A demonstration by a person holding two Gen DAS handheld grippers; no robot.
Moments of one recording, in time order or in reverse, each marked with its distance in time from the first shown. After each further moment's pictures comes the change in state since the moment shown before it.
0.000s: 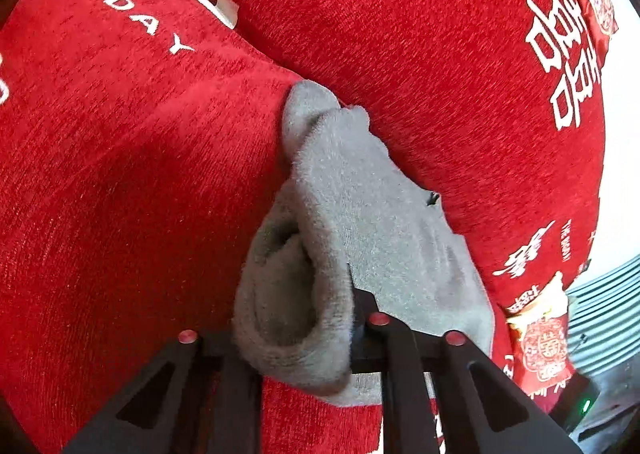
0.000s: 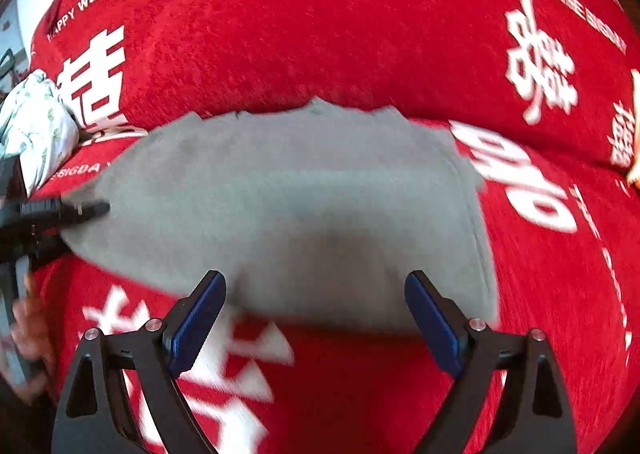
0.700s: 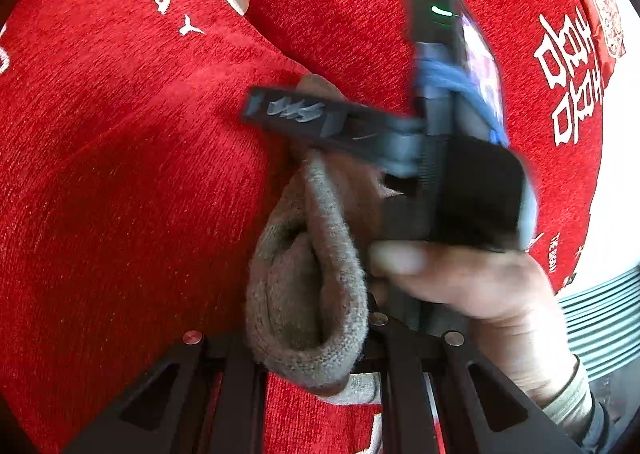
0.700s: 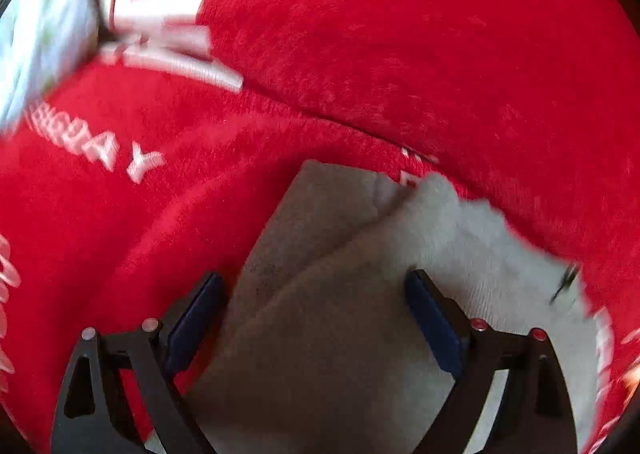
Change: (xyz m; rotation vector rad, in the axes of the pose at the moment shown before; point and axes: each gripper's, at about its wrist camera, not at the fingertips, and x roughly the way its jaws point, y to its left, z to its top) left arm 0.010 0.009 0.005 -0.064 0.030 -0.031; right arm 0.199 0.260 0.116 -0.449 0.201 -0.009
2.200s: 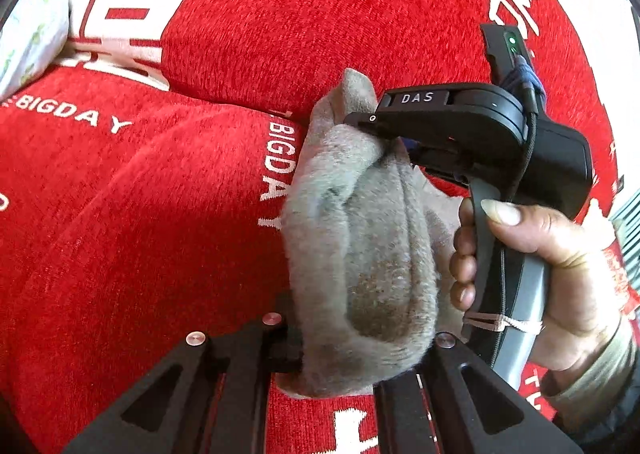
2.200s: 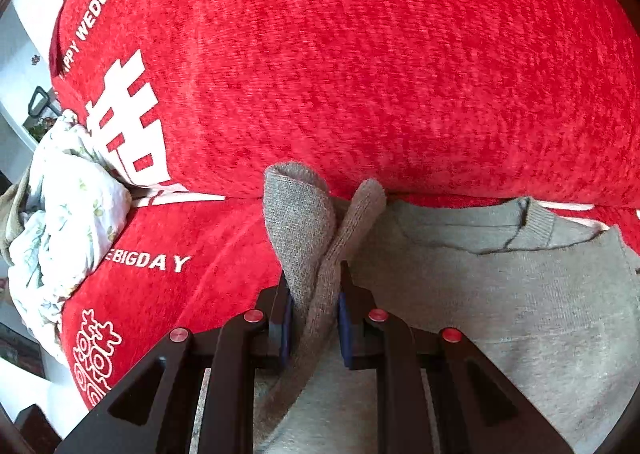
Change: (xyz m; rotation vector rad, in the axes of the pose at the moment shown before) left arm 0.003 -0.100 -0.043 0.396 -0.082 0.210; right arm -0.065 -0.160 -0.051 0.463 -0.179 0.354
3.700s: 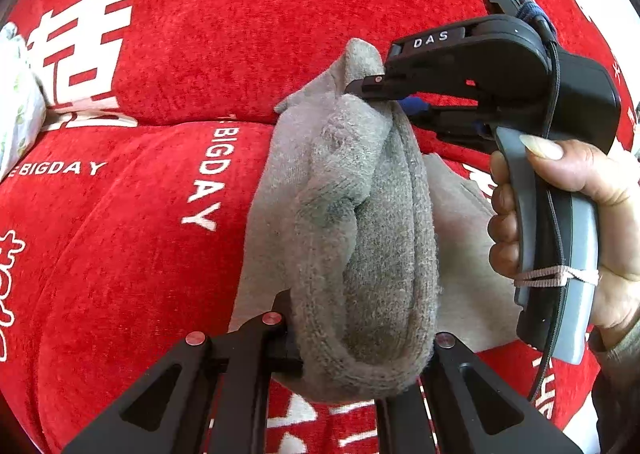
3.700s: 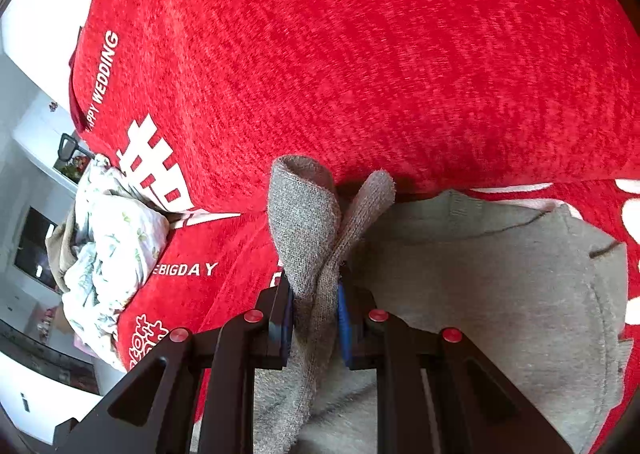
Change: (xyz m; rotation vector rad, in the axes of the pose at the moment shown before) left arm 0.015 -0.104 -0.027 0.183 0.047 0.146; right arm -0.069 -0.085 0.011 0.136 0.010 0.187
